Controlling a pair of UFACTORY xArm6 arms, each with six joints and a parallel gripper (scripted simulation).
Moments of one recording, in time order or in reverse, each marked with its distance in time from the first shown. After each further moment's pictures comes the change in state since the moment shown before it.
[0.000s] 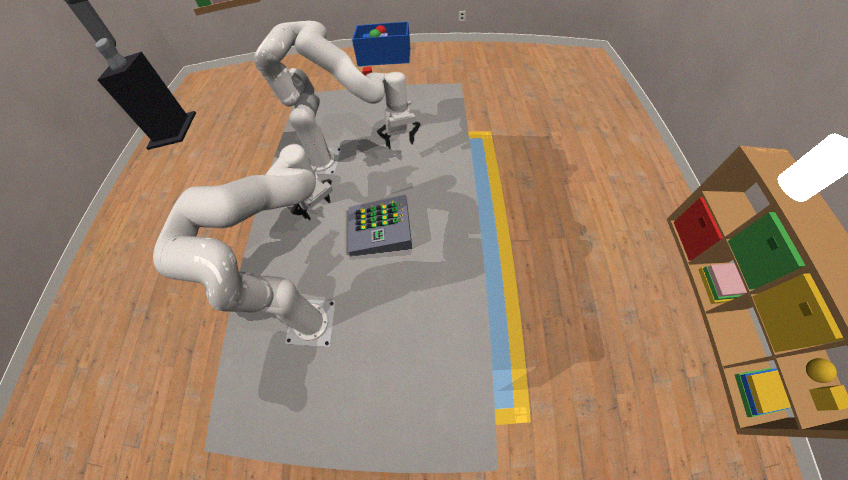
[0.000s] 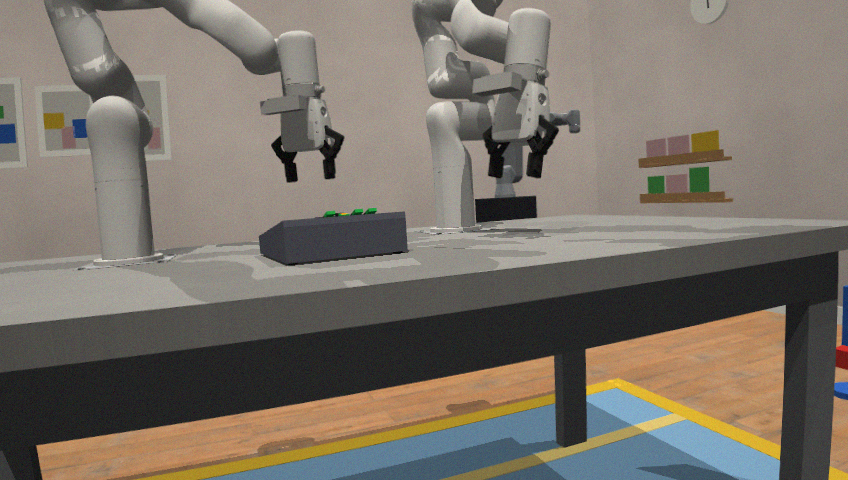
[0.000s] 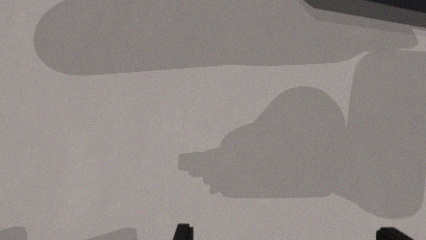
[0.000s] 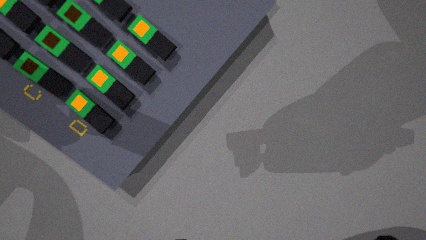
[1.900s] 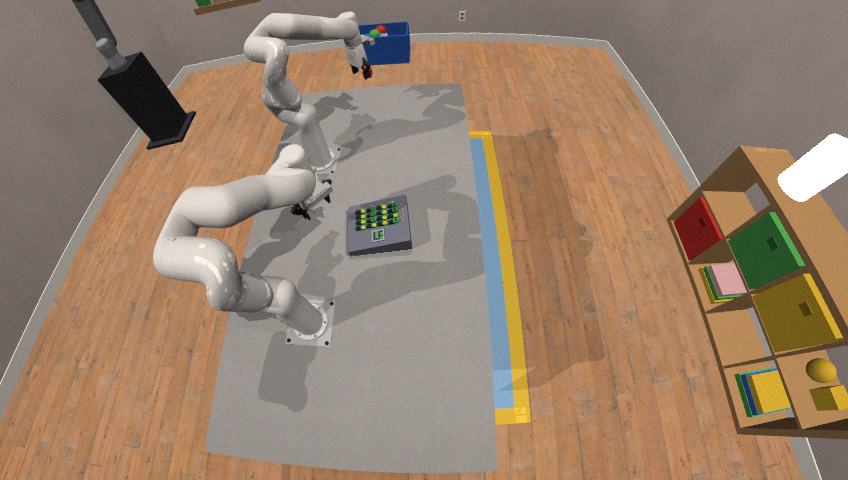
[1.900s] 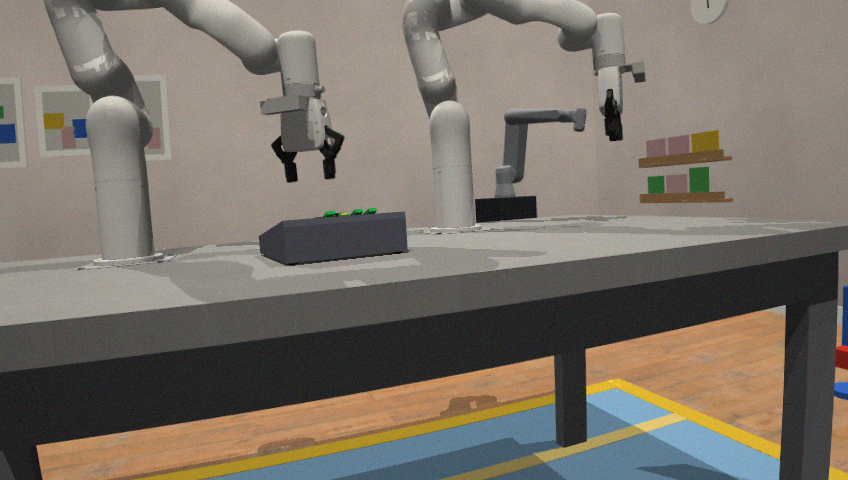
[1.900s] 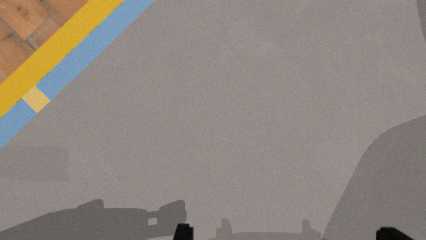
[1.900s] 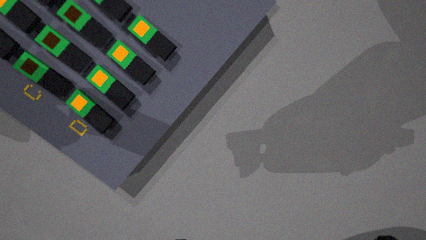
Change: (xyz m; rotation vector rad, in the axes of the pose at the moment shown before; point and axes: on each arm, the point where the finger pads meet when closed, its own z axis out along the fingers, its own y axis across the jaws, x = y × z) left arm -0.410 0.072 -0.154 0.191 0.038 -2.035; right arm 0.000 0.000 0.000 0.000 0.000 0.000
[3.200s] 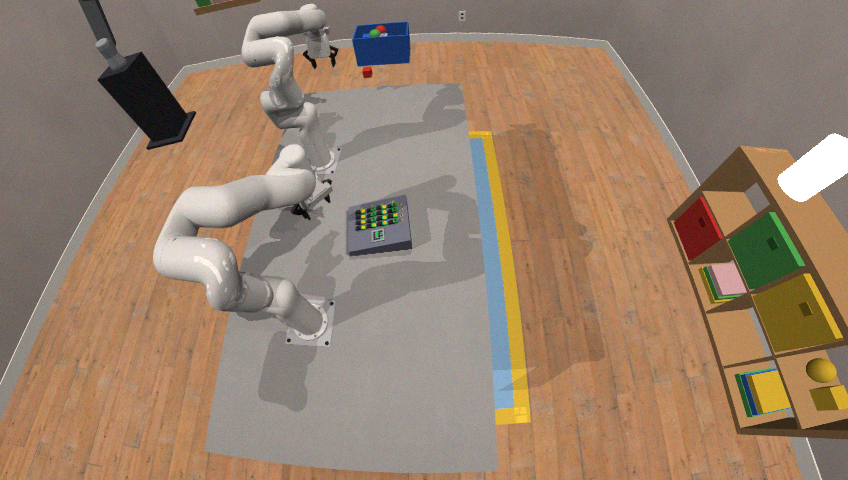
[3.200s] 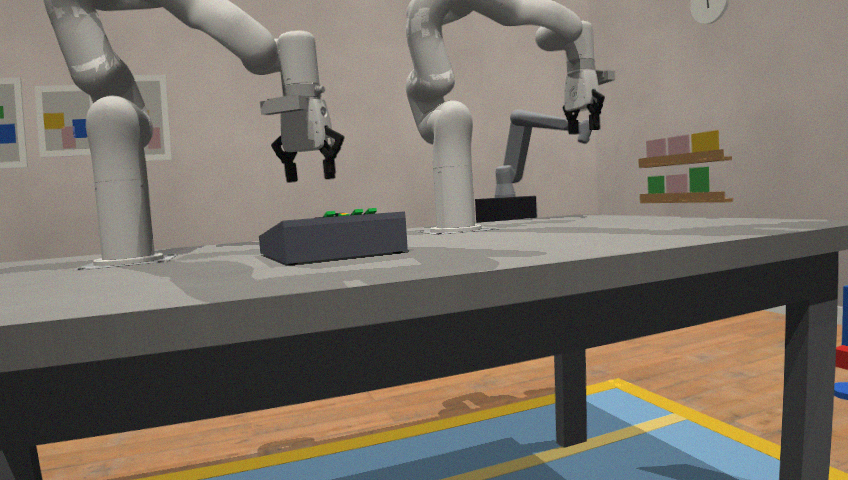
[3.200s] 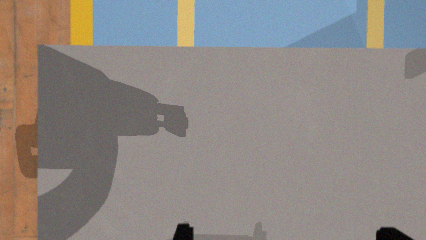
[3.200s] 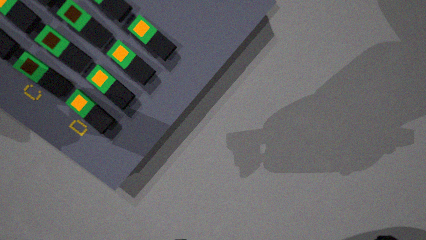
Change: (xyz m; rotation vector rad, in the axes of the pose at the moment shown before) left arm -0.092 -0.159 -0.049 0.064 0.001 -0.794; right arm 0.000 0.000 0.000 0.000 0.000 0.000
